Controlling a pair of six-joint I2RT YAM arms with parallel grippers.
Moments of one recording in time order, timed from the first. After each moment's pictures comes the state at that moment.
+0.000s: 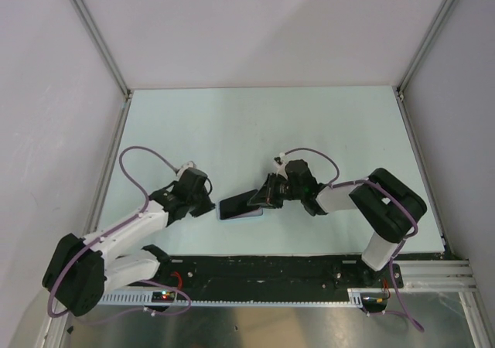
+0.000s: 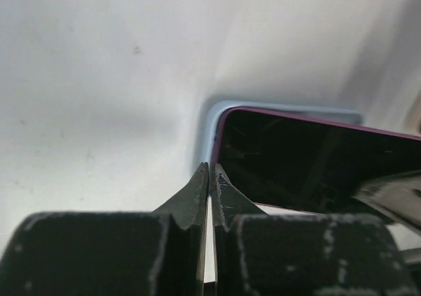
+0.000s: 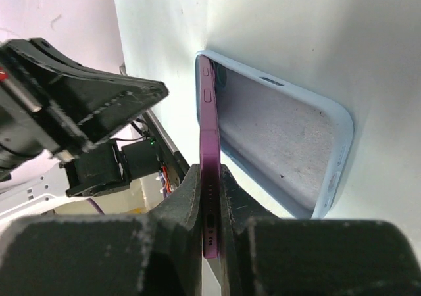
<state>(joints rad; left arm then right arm) -0.57 1.06 0.55 -0.44 -0.11 -0.92 0.72 1.72 0.62 0.58 -0.53 1.09</state>
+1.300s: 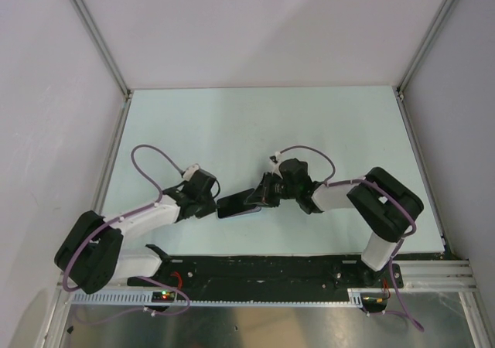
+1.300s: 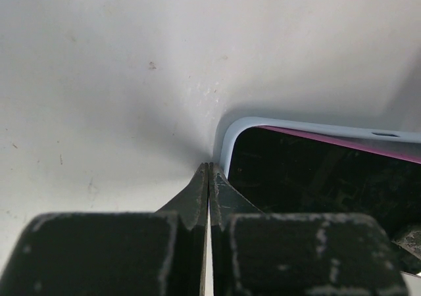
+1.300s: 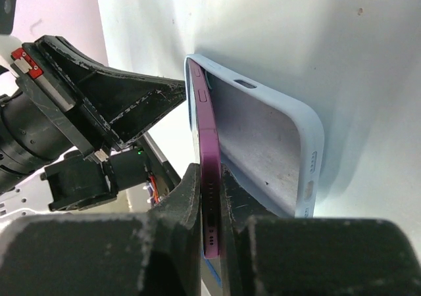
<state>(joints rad) -0.61 1.26 0.52 -0.34 -0.18 -0.95 0.76 1.75 0.68 0.49 -0.47 1.06</state>
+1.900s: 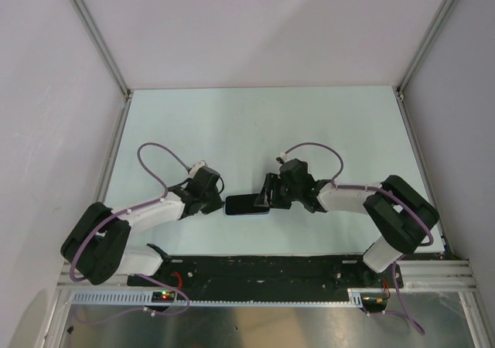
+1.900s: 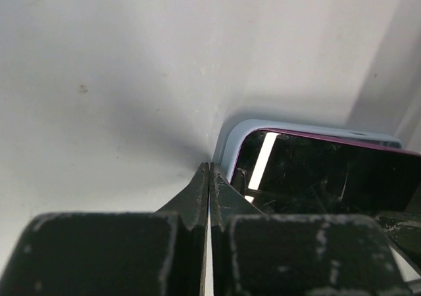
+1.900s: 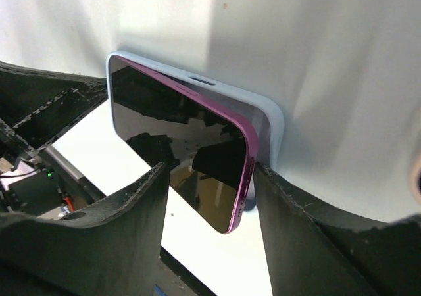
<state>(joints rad) -0.62 1.31 0.54 -0.23 -0.14 -0.94 0.77 1.62 0.70 0.17 -0.24 0.85</state>
